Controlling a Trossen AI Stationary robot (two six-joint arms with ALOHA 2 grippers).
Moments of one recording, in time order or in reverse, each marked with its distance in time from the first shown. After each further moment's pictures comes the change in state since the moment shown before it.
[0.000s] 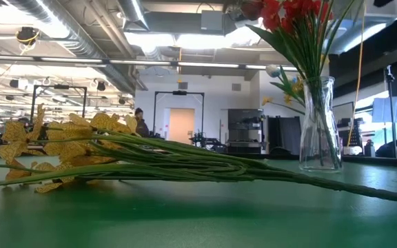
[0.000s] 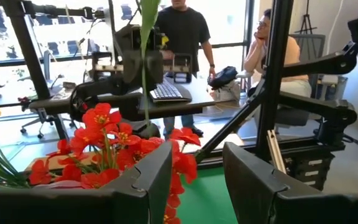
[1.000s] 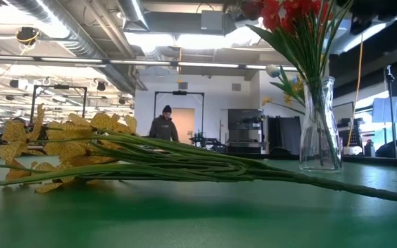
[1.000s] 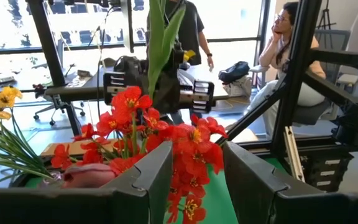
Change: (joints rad) left arm 0.046 0.014 -0.001 -0.011 -0.001 -0.024; right arm -0.460 0.199 -0.059 -0.034 -0.241 0.251
